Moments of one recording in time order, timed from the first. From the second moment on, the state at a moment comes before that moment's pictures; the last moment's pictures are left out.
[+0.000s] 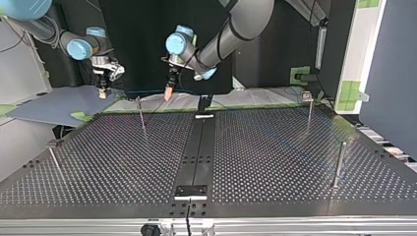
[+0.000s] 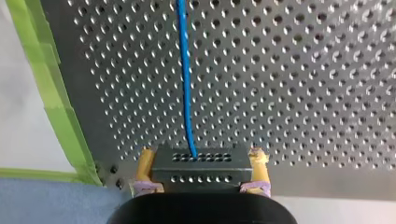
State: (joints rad) left arm -0.79 -2.67 -1.31 -2.34 -1.97 -1.72; right arm 1.58 -0.67 1.76 -0.94 1.35 1.60
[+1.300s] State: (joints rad) left arm -0.76 -2.71 -1.25 -2.31 -1.92 -1.72; right arm 1.57 -0.67 1.71 -0.94 1.37 1.64
